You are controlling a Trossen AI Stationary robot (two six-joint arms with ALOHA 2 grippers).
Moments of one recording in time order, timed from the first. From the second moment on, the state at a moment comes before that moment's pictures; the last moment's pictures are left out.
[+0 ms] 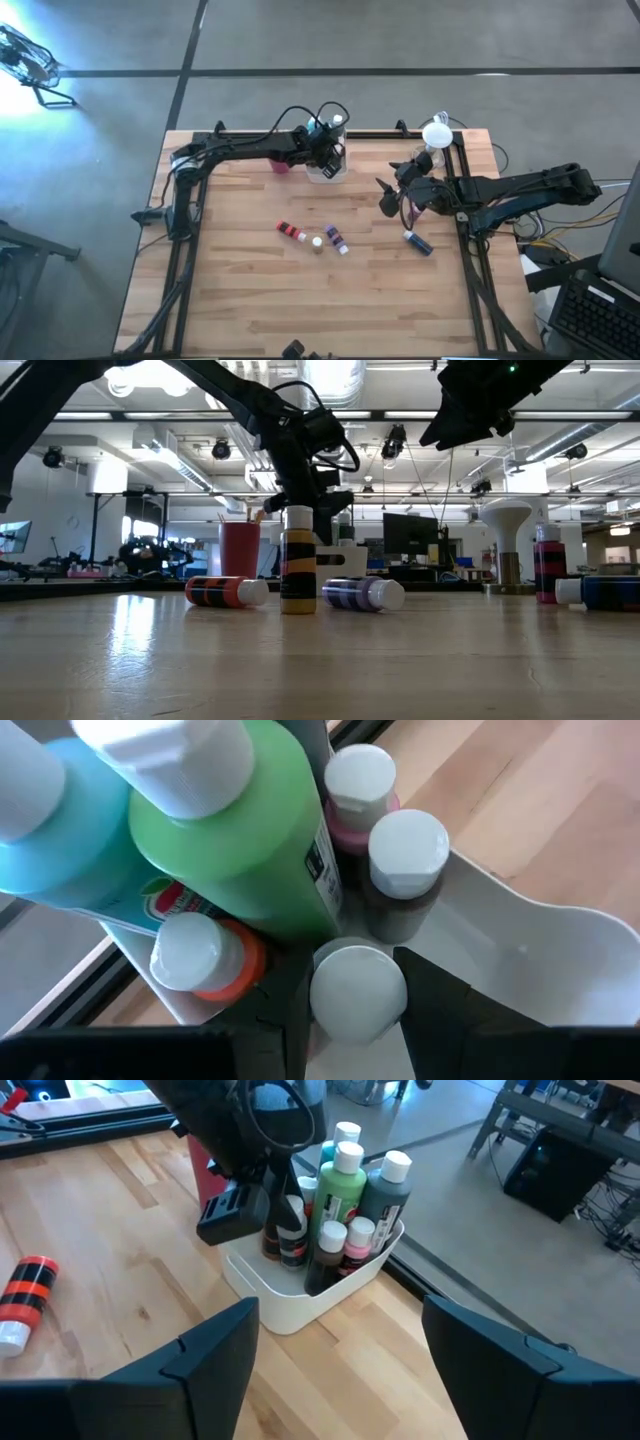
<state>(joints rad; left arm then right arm) 0.40 1.95 1.53 -0.46 -0.35 -0.21 0.07 1.04 0.78 -0.34 0.76 0.31</state>
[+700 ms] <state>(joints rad) 0.42 1.95 1.50 -0.41 -0.32 -0.18 0.07 1.04 0.78 -0.34 0.76 0.31</state>
